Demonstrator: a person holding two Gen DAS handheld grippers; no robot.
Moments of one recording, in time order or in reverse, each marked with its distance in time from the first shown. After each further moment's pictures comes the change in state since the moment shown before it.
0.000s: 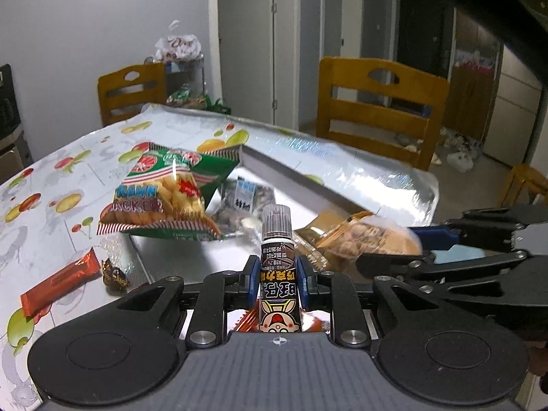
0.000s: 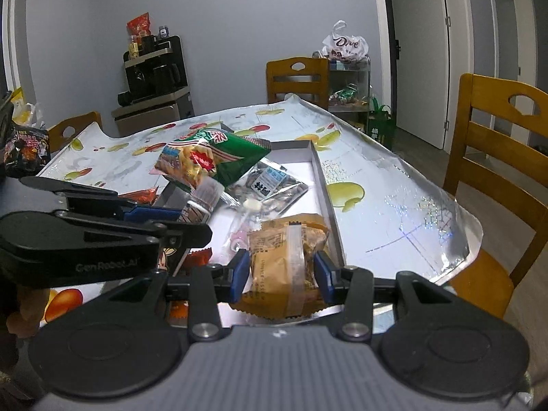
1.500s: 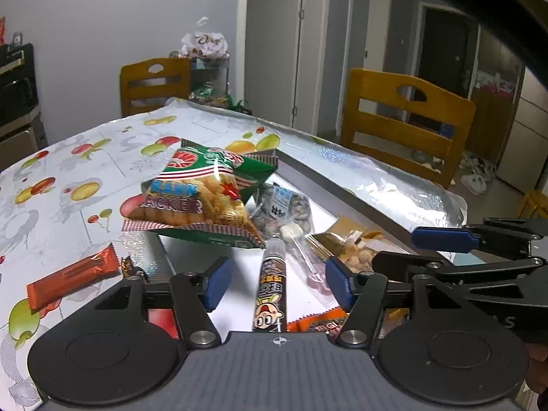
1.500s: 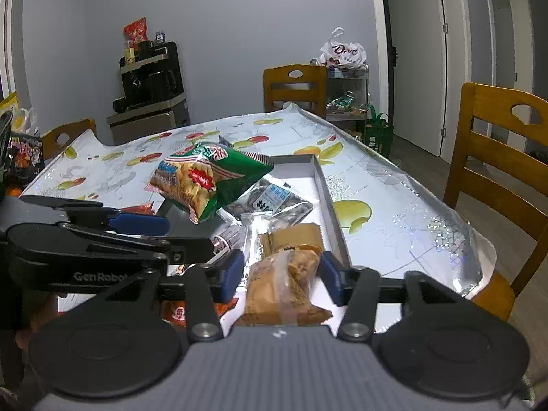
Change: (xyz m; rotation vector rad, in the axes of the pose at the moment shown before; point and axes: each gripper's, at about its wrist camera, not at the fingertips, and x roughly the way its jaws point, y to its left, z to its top) left arm 0.005 0.029 0.004 -0.094 -0.032 0.030; right arm 0.023 0.010 0.016 0.005 -0.030 -0.018
